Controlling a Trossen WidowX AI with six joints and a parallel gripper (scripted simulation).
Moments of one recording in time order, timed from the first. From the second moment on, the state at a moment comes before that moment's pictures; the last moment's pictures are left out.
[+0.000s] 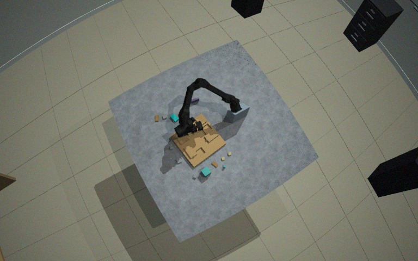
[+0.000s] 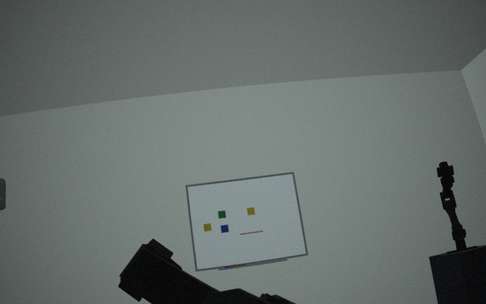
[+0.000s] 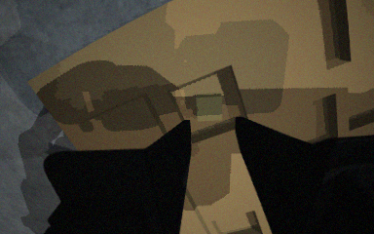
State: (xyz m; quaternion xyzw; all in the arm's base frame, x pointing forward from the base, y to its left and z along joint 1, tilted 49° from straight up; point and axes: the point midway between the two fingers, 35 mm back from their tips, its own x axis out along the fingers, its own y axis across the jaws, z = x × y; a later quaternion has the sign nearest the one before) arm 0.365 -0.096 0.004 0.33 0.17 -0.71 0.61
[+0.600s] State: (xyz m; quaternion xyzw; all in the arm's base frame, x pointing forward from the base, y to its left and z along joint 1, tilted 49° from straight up) arm 0.366 -0.099 0.002 0.33 0.16 -0.71 0.61
